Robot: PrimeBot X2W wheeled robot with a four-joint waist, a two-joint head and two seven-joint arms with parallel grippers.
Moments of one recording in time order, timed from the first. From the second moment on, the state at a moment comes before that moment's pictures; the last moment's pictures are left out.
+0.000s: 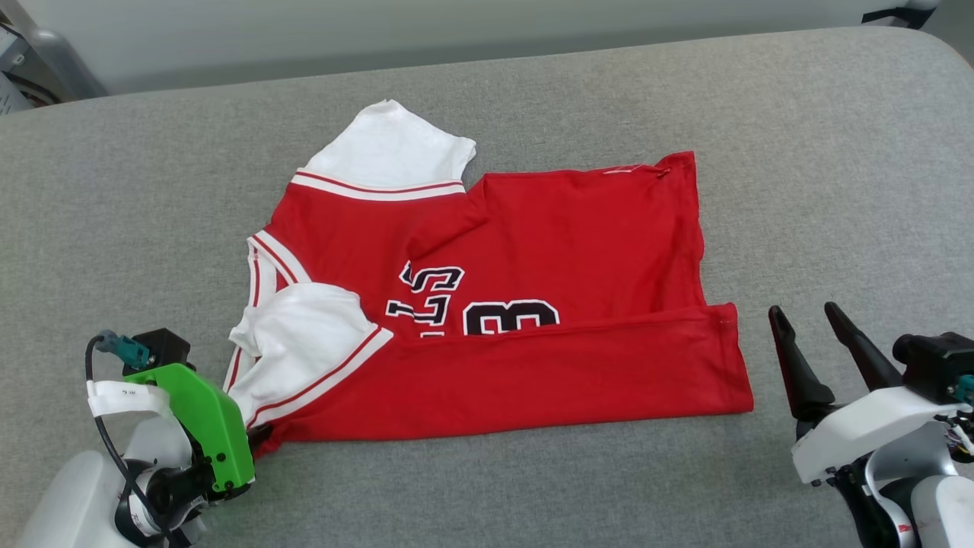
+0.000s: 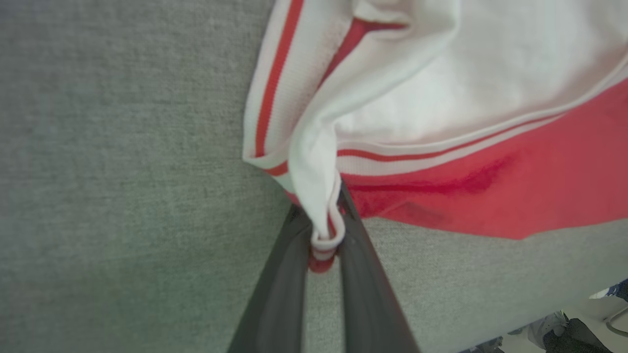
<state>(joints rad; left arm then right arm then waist) -0.21 0.47 -0.21 0.23 -0.86 0.09 0.77 -0.06 -0.18 0.03 -0.01 0.36 0.13 0.05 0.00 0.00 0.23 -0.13</state>
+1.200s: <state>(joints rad) -0.20 0.46 -0.22 0.00 -0.83 0.12 0.69 -0.23 -0.31 0.17 0.15 0.55 0.13 0.70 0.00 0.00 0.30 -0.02</state>
